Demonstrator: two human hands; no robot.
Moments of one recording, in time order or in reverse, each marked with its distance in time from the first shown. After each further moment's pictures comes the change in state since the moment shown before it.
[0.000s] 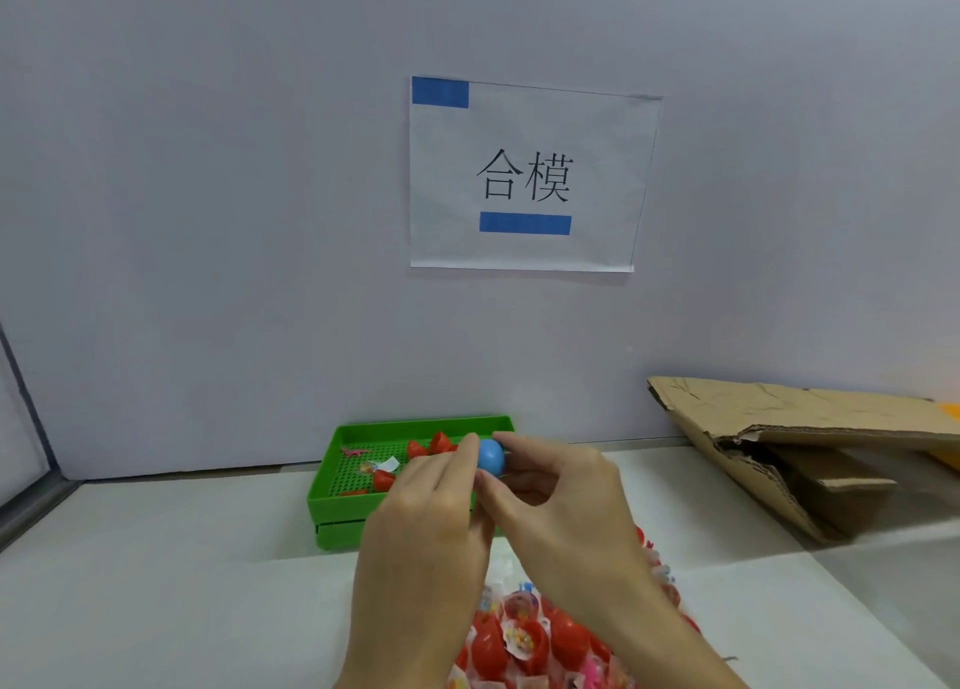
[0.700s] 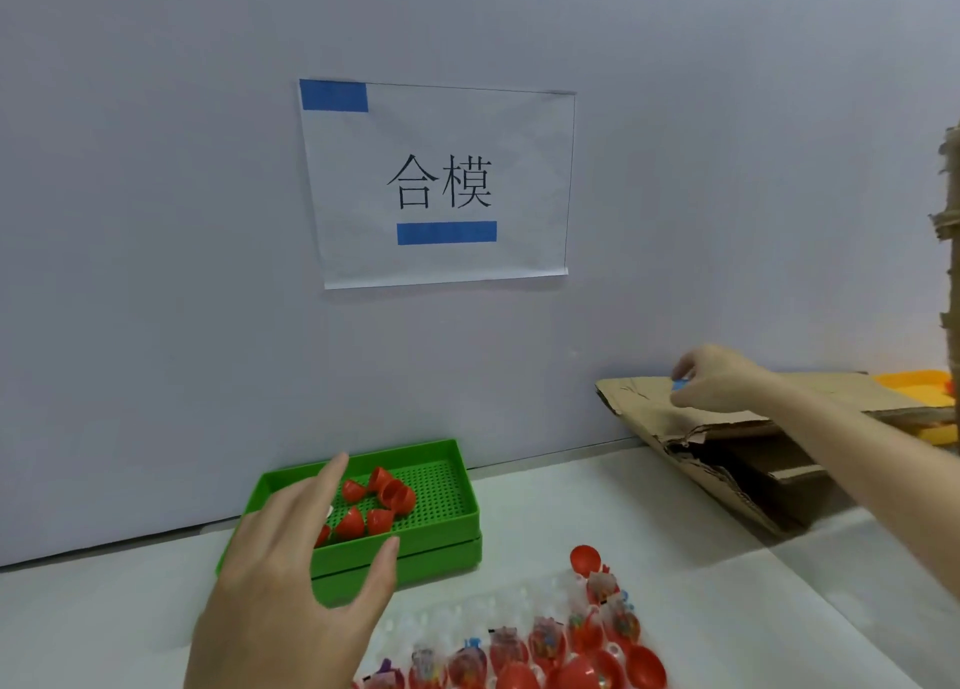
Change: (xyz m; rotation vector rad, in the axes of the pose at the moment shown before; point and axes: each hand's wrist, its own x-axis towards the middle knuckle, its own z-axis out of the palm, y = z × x) left_hand 0.008 -0.020 -0.003 -0.014 0.026 -0.123; right_hand 0.150 0.140 -0.233 -0.910 -0.110 0.621
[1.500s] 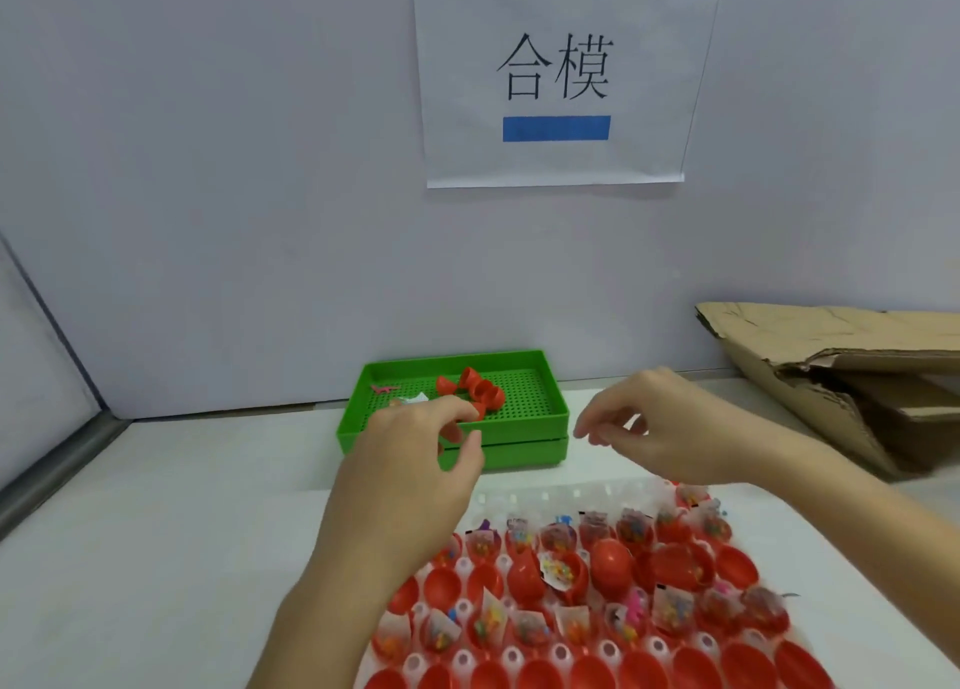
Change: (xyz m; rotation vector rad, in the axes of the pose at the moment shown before) left_hand -0.001 -0.020 -0.007 -0.091 -0.302 -0.142; right_hand -0.143 -0.112 0.090 0.097 -0.234 -0.759
